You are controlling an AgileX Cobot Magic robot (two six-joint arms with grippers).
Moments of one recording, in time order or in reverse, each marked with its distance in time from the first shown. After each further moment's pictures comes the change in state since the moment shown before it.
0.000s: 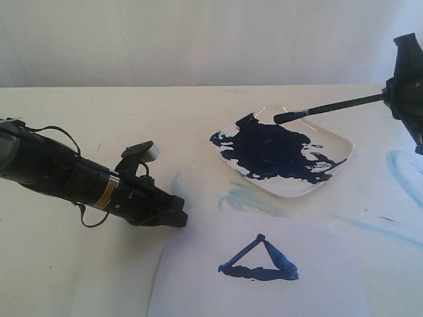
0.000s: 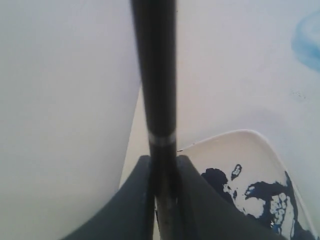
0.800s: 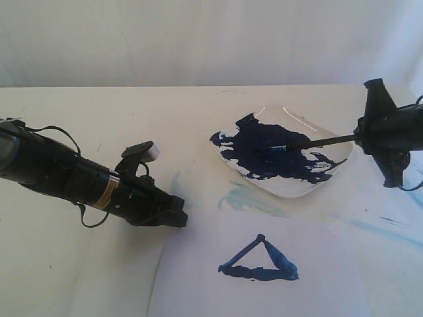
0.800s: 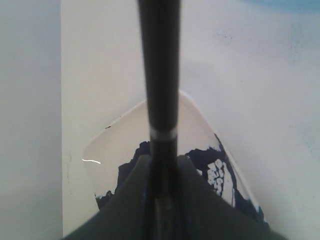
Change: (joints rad) left arm 0.000 0.000 0.000 0.000 0.000 0.003; right arm 0.022 0.172 0.000 0.005 0.074 0.097
